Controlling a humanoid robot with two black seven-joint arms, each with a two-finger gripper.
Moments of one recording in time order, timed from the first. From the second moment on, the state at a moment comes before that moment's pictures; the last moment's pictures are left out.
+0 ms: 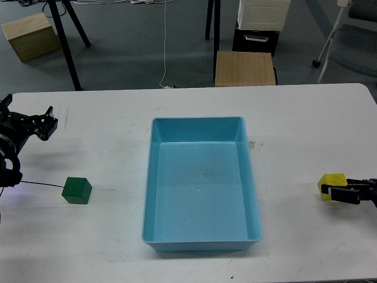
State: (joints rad) left arm -0.33 0.20 -1.63 -1.12 0.01 0.12 0.25; right arm 0.60 -0.97 0.17 1.19 -1.52 0.09 0.39
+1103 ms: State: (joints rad) left arm -0.33 0.20 -1.62 -1.12 0.01 0.12 0.23; right arm 0.59 -0.96 0.17 1.19 -1.52 0.08 0.44
